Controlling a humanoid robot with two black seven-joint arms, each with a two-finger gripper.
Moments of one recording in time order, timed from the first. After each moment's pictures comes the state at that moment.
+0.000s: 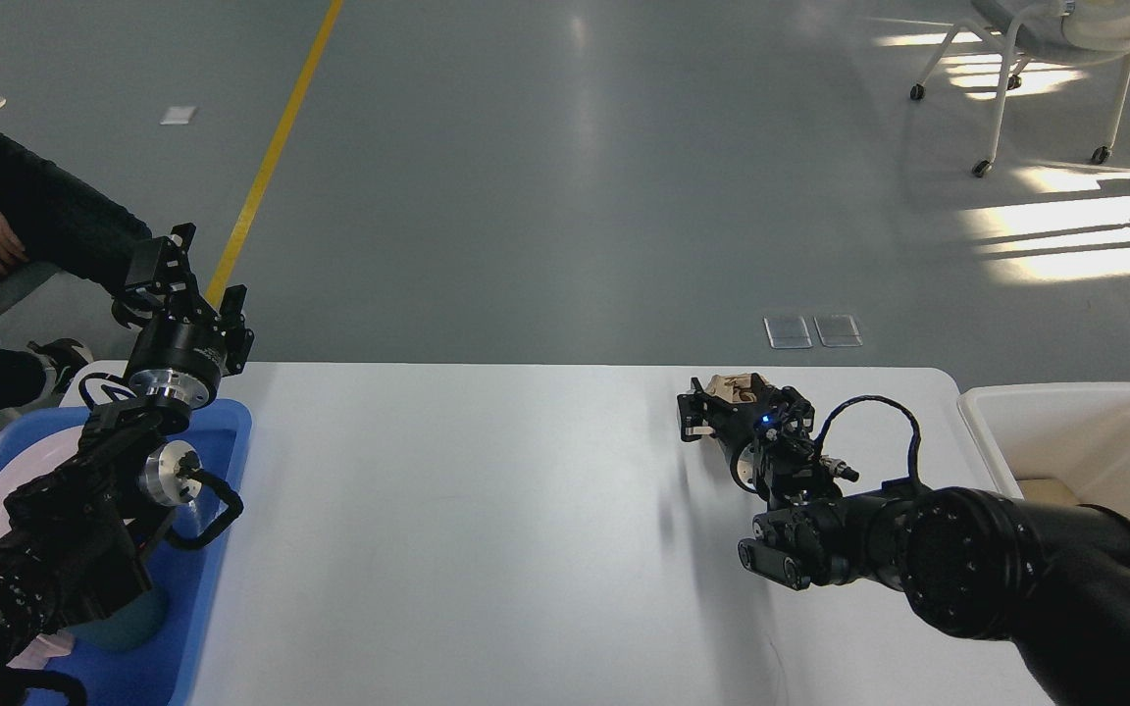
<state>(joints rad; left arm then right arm) -0.76 0.26 -0.58 -0.38 0.09 -0.12 -0.60 1.04 0.17 -1.17 0.52 -0.31 -0.60 -0.18</state>
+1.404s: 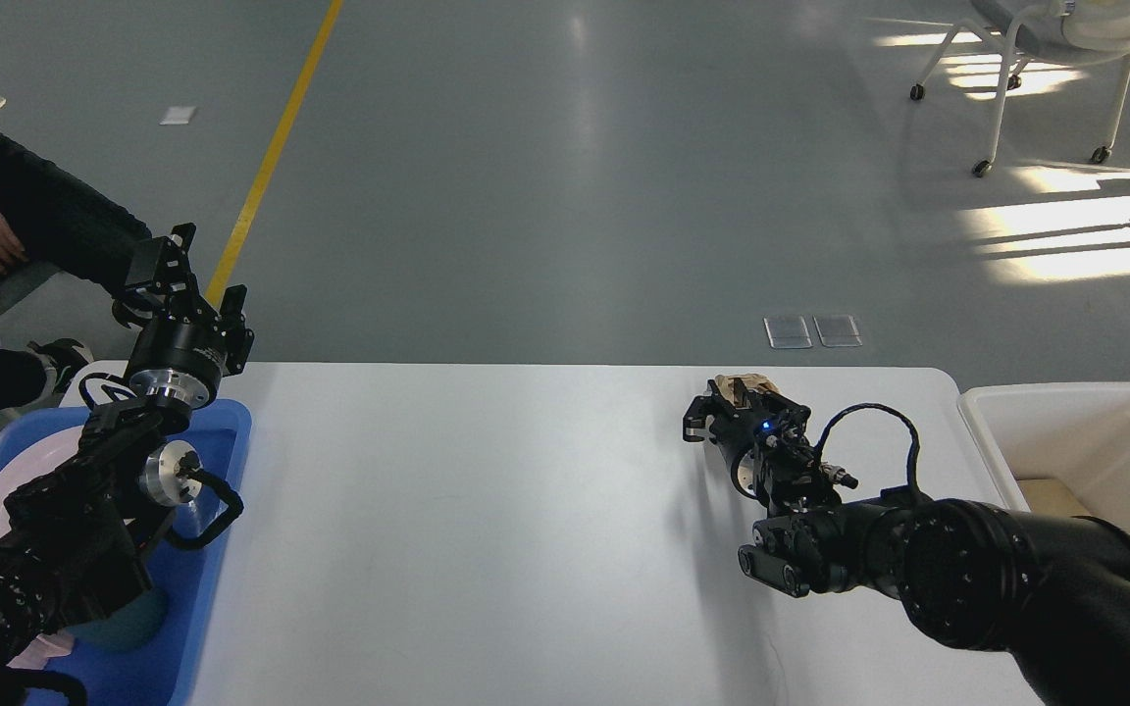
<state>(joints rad) -0.76 0.26 -0.58 -0.38 0.09 -0.12 -0.60 1.01 0.17 -1.18 0.49 -0.32 -0.59 -0.18</state>
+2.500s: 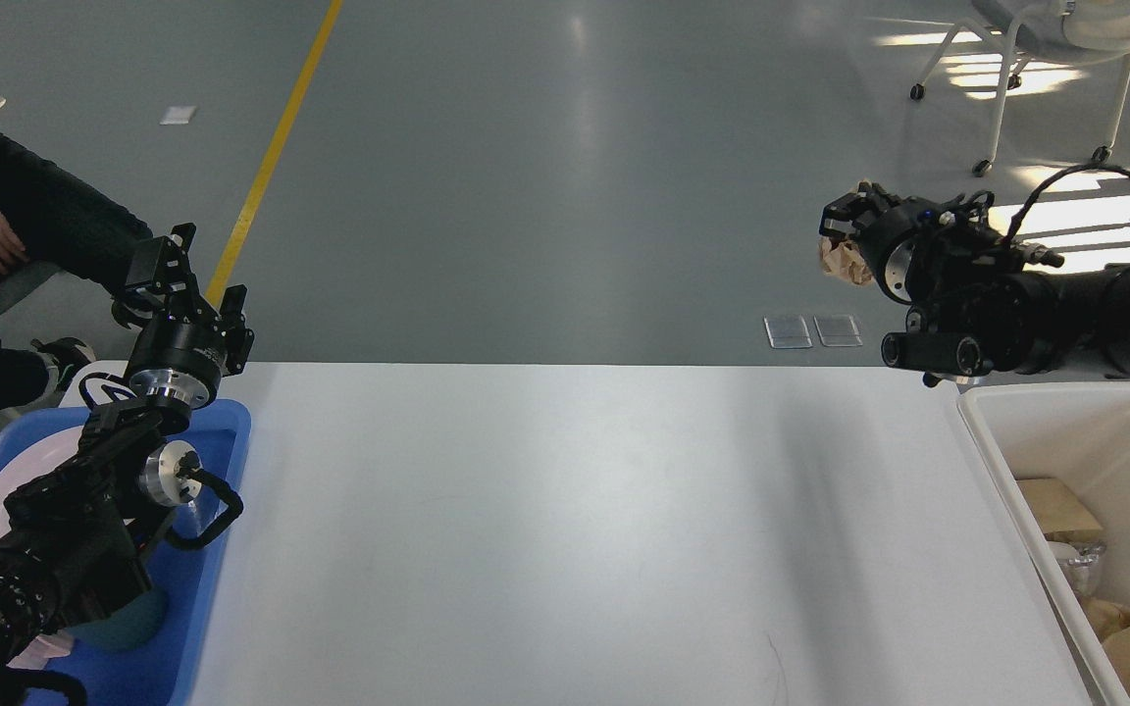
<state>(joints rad) -0.76 0.26 -0.58 -0.38 0.09 -0.12 -0.60 1.63 -0.24 -1.13 1.00 -0.31 -0.57 -0.18</state>
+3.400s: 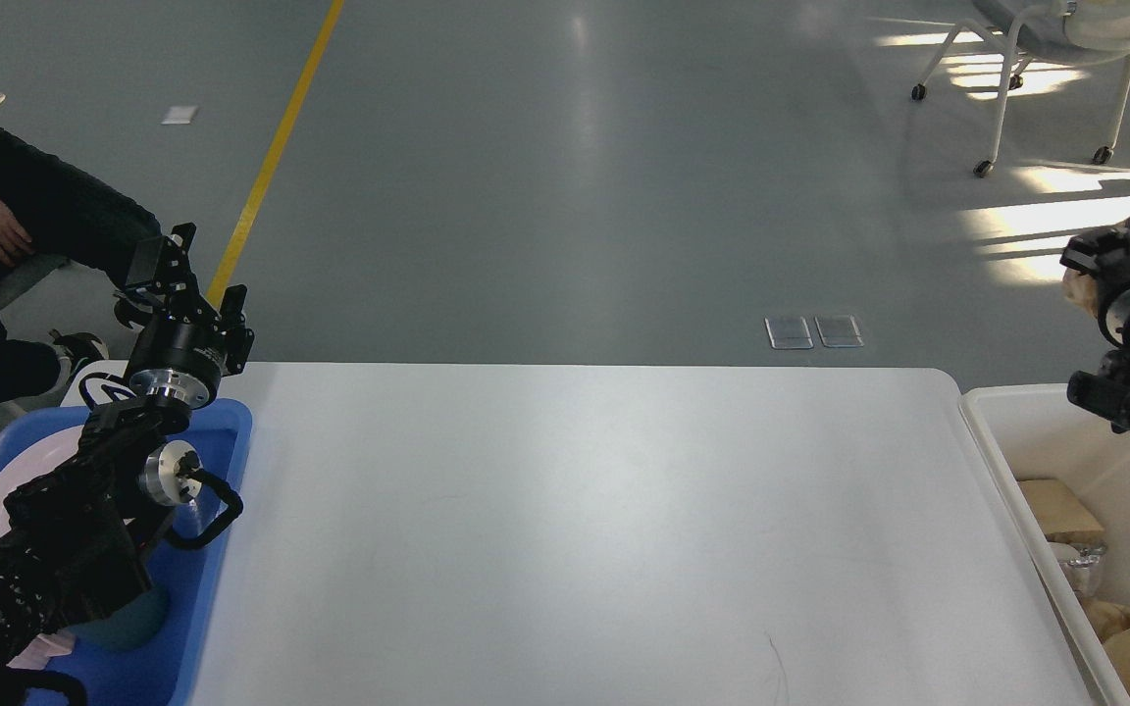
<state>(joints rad) -0.76 0.26 -0.58 -0.38 0.09 -0.12 -0.60 1.22 -0.49 -1.11 0.60 -0.26 -0.55 -0.18</state>
